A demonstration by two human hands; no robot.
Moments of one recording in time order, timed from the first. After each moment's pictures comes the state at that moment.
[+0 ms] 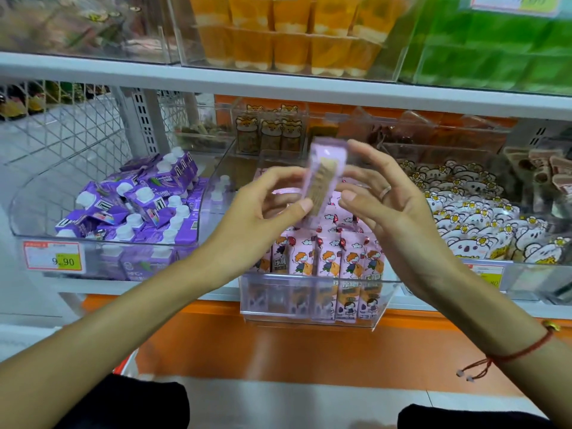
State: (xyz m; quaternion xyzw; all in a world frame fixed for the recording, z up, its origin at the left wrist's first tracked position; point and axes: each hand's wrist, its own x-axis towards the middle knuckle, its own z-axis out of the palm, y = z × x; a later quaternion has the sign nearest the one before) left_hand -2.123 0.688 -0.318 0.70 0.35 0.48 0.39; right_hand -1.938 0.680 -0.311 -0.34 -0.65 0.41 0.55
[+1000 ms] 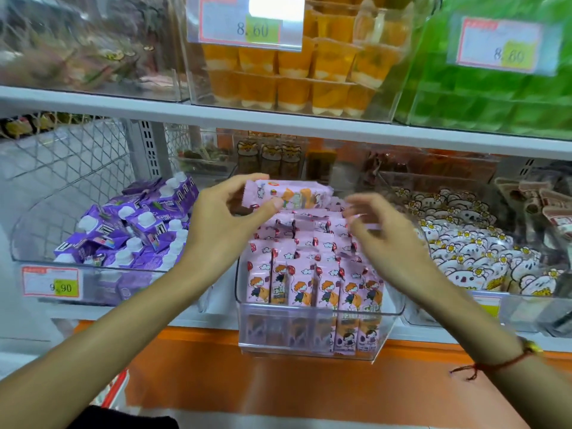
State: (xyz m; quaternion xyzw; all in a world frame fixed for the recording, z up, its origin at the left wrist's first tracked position) left_hand -2.144 0.715 -0.312 0.63 0.45 0.59 0.24; right_hand -1.930 0.710 -0.313 -0.53 -0.71 0.14 0.43
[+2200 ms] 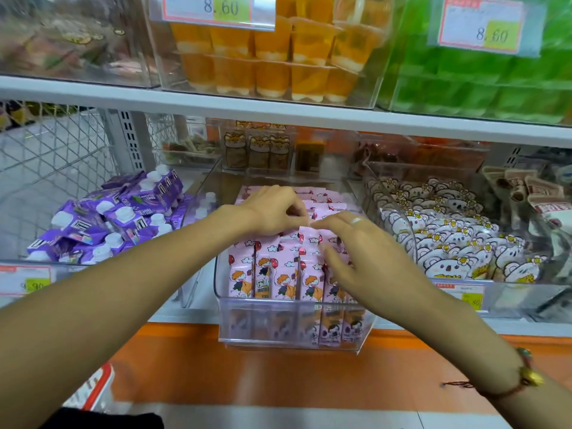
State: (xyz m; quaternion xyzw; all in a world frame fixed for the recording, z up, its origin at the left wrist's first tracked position) left_hand -2.091 0.805 -0.321 0.87 0.45 0.14 0.10; right_hand -1.929 0.689 -0.323 -0.51 -0.83 -0.05 0.23
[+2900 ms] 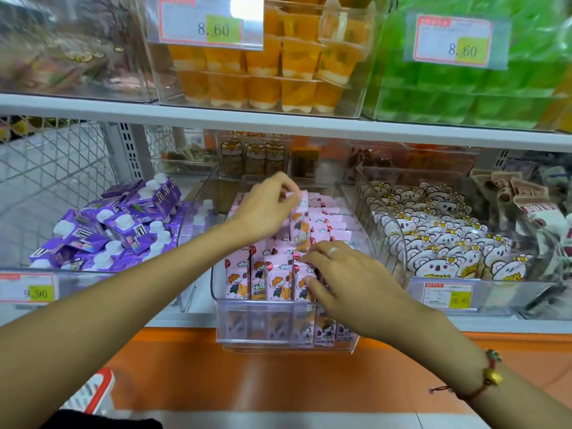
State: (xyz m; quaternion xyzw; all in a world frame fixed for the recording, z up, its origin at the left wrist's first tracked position) left_hand -2.084 0.772 -0.310 0.77 0.47 0.37 0.20; right_hand -1.929 0.679 -0.340 -0.51 -0.85 -0.08 0.10
